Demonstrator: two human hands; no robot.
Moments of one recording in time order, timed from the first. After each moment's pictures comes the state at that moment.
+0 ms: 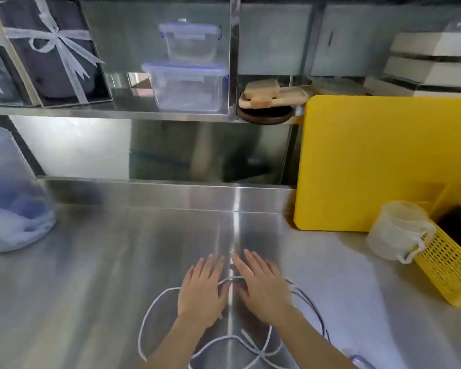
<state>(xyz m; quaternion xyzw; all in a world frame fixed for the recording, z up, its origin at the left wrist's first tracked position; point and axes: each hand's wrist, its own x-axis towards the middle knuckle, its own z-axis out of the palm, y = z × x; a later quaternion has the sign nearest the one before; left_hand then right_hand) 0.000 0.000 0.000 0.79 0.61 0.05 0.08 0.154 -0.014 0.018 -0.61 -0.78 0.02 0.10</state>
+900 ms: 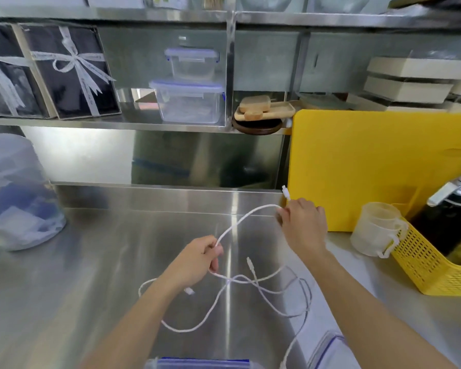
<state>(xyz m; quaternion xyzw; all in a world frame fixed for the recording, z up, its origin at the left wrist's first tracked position) -0.016 -0.012 0.123 0.72 0.51 0.26 0.40 0.210 -0.005 0.150 -0.74 -0.61 -0.14 0.26</state>
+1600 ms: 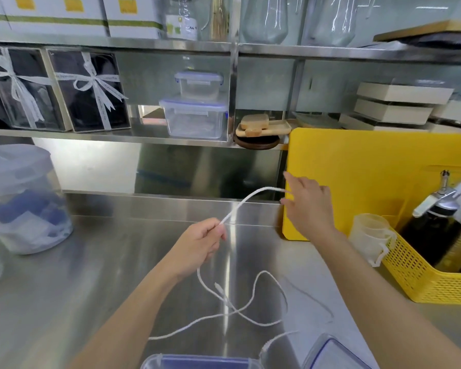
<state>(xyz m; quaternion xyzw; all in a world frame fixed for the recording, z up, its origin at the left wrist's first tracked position) -0.020 -0.045 0.185 0.69 0.42 0.37 0.46 0.210 -0.026 0.223 -0.68 -0.67 -0.14 0.26</state>
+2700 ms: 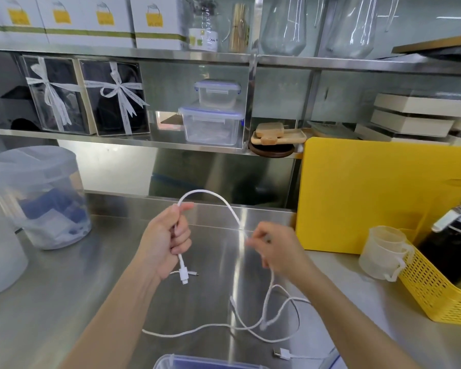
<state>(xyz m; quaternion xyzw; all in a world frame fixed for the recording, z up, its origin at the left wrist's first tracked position) -0.071 -0.043 0.203 0.40 0.32 0.60 0.62 0.138 -0.067 0.203 -0.57 -0.72 0.22 0.34</state>
